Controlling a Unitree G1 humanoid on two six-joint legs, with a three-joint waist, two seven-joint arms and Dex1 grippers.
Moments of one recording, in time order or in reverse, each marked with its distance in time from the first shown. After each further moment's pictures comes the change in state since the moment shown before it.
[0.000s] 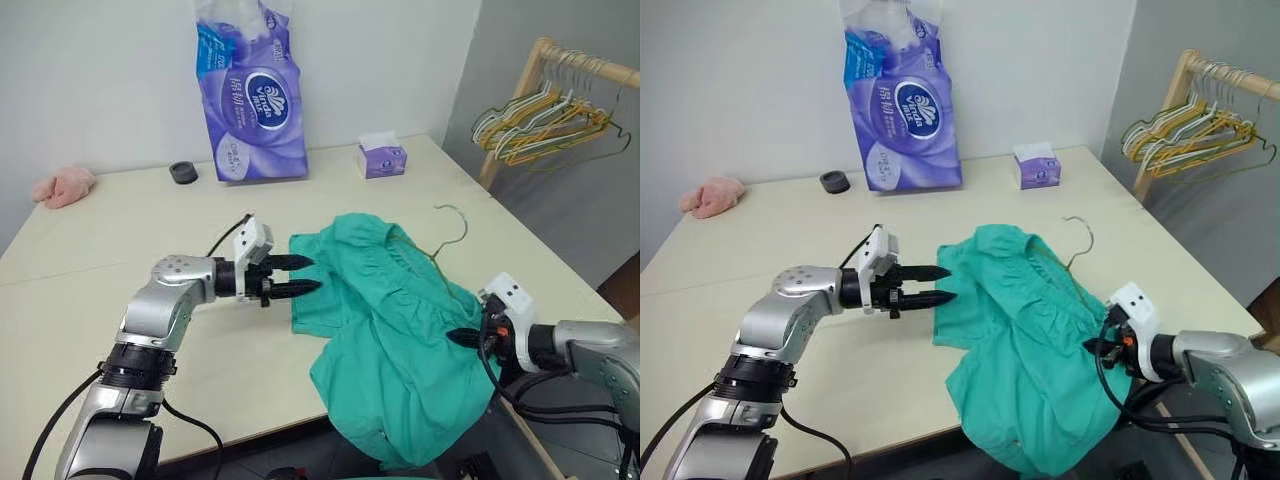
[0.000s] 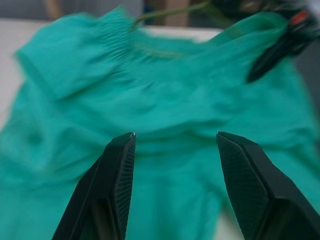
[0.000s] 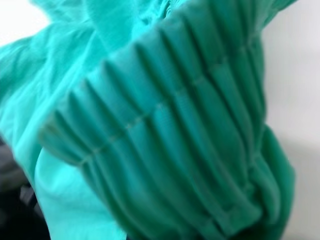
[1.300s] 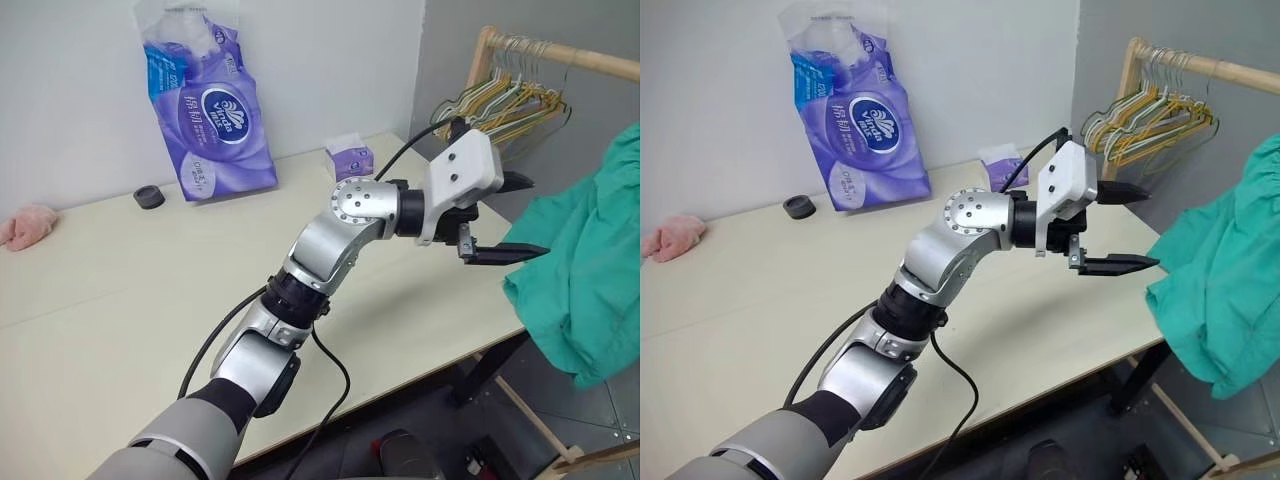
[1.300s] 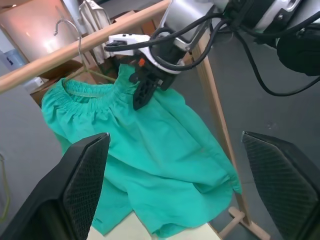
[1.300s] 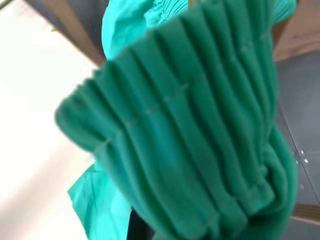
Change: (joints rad) left arm -0.547 -0.618 -0.253 0.194 0.227 -0.193 0.273; right arm -0.822 -0.540 -0.063 1.149 0.061 0.045 -0.537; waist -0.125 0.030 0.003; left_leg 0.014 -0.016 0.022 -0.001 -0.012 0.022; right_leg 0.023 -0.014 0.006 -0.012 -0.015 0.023
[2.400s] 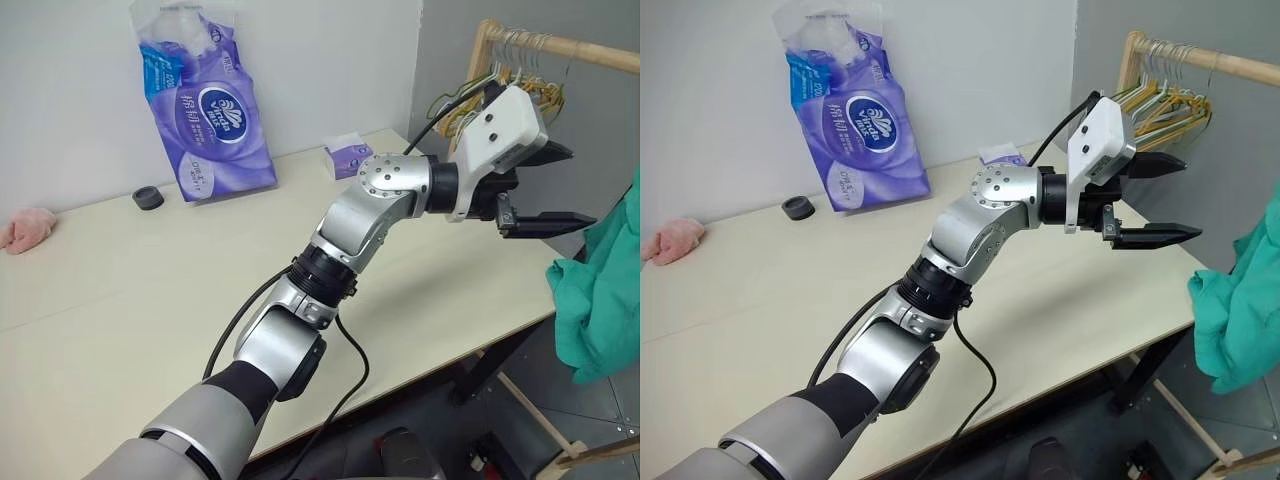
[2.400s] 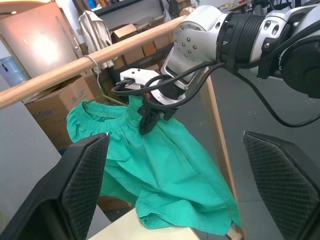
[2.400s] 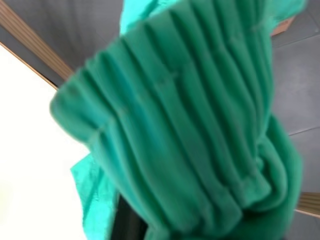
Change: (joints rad) left arm -0.138 -0.090 0.064 0.186 -0.015 -0.044 0.006; right arm -0.309 0.017 0.175 0.592 -0.432 -0.354 0.293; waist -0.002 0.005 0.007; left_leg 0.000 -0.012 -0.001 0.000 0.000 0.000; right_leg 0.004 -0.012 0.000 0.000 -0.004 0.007
